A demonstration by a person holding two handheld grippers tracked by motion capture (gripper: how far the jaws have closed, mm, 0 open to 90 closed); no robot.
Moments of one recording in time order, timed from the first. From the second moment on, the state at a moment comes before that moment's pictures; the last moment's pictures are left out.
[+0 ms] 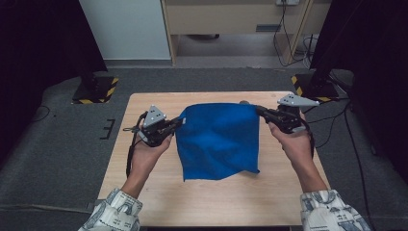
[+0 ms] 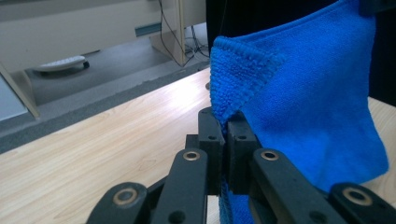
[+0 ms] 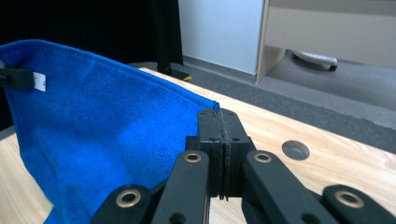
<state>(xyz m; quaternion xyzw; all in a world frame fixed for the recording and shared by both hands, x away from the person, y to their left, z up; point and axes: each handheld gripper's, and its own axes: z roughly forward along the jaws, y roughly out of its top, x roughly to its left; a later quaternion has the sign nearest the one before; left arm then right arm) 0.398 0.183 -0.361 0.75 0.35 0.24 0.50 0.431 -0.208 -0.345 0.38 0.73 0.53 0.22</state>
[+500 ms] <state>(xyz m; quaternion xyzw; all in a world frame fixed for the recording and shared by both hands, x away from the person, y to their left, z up) 0.375 0.188 -0.331 0.74 0.32 0.25 0.53 0.397 -0.218 -0.304 0.37 0.72 0.54 0.23</state>
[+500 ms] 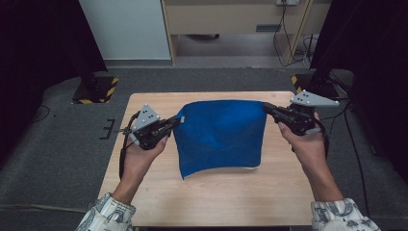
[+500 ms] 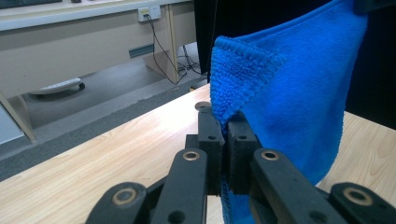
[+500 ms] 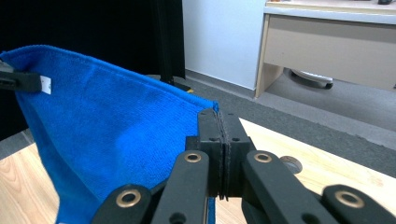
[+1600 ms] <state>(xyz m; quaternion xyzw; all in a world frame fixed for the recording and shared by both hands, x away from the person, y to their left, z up) 0.519 0.186 -0.433 0.75 0.45 0.24 0.41 0.546 -0.187 -0.421 0.48 0.75 0.42 0.19</state>
